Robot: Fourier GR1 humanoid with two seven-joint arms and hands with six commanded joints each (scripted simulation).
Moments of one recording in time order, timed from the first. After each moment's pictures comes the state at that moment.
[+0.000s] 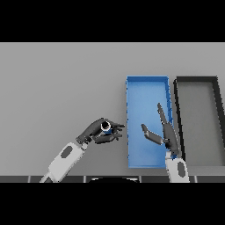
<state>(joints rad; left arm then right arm) -0.25 0.17 -0.56 -1.51 0.15 -0.17 -0.17 0.11 -0.10 0.13 -1.73 0.20 0.03 -0.02</state>
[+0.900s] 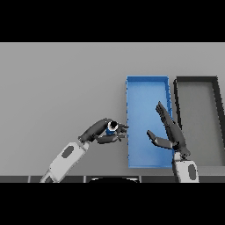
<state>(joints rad) -0.27 0.17 -0.57 -1.57 0.12 -0.17 -0.04 0.12 -0.18 0.10 -1.88 -0.09 0.22 -0.08</state>
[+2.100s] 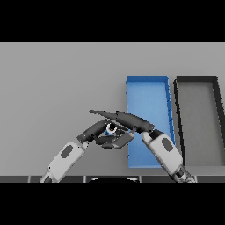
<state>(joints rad) -0.27 0.17 -0.56 -1.57 0.12 -0.24 -0.06 -0.45 -0.16 0.40 -1.82 -0.24 0.51 0.36</state>
